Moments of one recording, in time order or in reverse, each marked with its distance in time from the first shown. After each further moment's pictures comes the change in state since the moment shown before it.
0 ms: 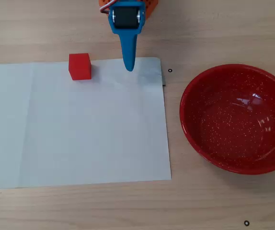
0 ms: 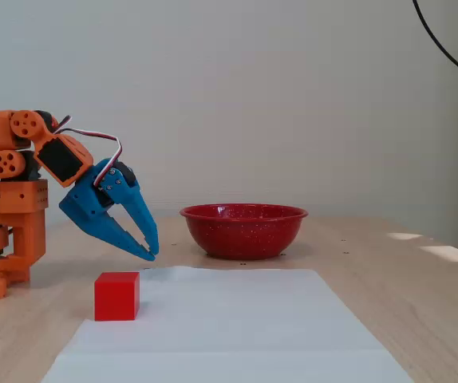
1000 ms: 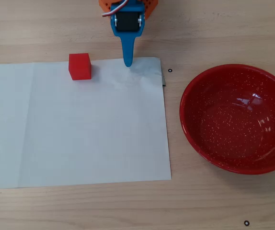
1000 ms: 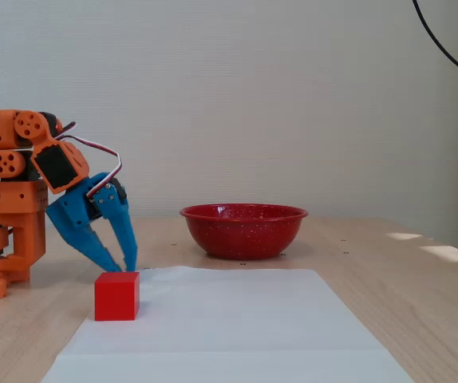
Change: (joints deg) arm 0.0 -8.5 -5.2 7.5 5.4
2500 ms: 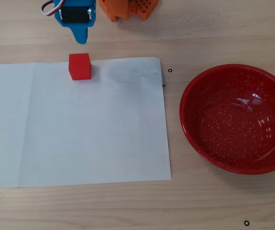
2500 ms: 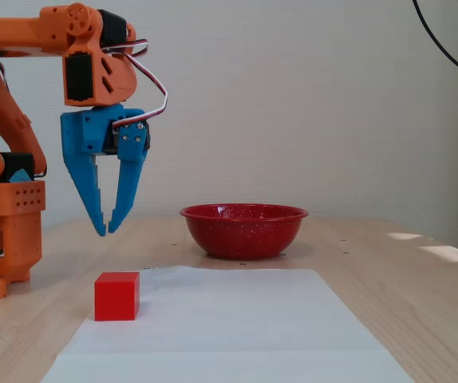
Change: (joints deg) arm -26.7 -60.6 -58.1 22.9 29.2
